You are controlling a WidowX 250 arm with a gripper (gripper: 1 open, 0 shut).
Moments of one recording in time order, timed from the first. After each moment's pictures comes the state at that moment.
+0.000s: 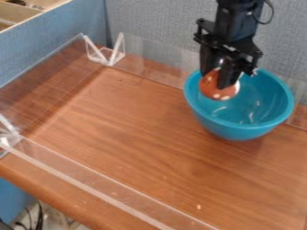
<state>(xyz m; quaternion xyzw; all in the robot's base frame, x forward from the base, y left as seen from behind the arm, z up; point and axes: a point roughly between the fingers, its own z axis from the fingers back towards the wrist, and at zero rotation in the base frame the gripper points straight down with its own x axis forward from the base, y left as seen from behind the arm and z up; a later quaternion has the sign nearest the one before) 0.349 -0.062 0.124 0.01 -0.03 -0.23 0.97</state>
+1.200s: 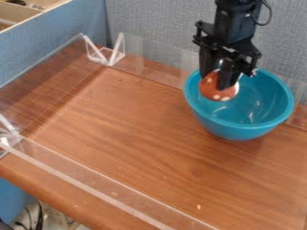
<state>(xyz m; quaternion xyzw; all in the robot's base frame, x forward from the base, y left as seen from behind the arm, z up) 0.352 -0.060 0.123 0.00 -0.03 -0.22 0.98</state>
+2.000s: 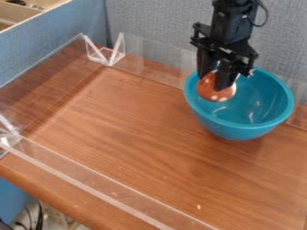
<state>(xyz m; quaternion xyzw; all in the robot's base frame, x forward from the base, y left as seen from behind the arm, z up) 0.354 -0.057 0.117 0.00 -0.02 -0.21 0.98</state>
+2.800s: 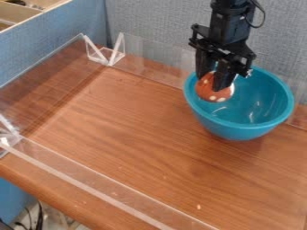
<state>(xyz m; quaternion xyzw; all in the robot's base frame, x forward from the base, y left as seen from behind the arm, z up) 0.357 -0.054 0.115 0.00 -0.02 -0.21 0.98</state>
